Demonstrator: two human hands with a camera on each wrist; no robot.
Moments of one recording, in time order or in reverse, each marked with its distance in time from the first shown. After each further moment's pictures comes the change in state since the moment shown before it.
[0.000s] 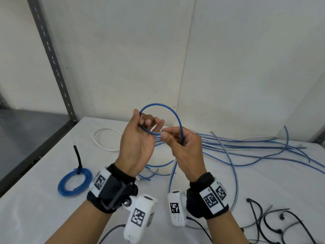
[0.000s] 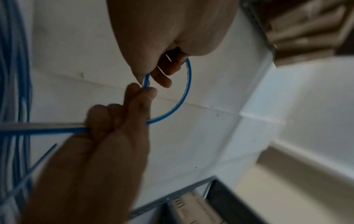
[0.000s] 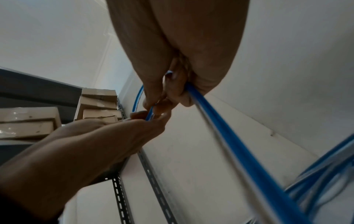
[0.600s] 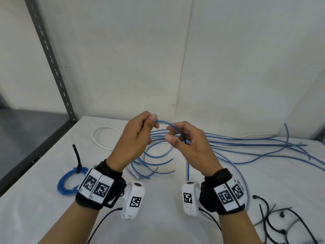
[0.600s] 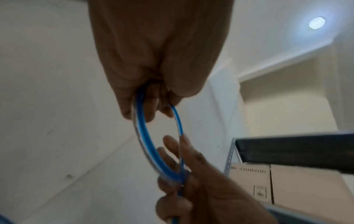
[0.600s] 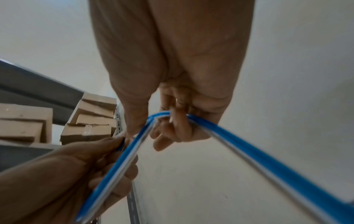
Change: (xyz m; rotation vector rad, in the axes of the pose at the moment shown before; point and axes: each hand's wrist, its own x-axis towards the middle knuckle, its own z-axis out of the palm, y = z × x) left_hand 0.002 0.013 -0.022 1.207 -0.220 0.295; right_hand 0.007 -0.011 -0.032 -0.297 -0.202 0.000
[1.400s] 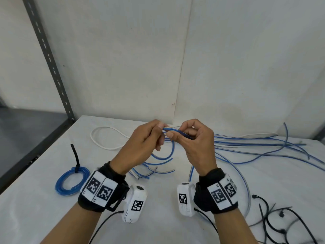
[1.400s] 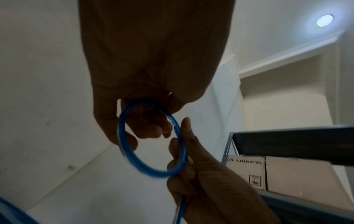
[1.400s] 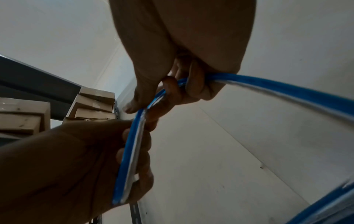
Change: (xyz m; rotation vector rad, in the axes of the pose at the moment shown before) left_hand -0.004 -0.005 0.012 -0.031 -0.182 -0.024; right_hand 0.000 -0.001 0.009 0.283 0.273 0.013
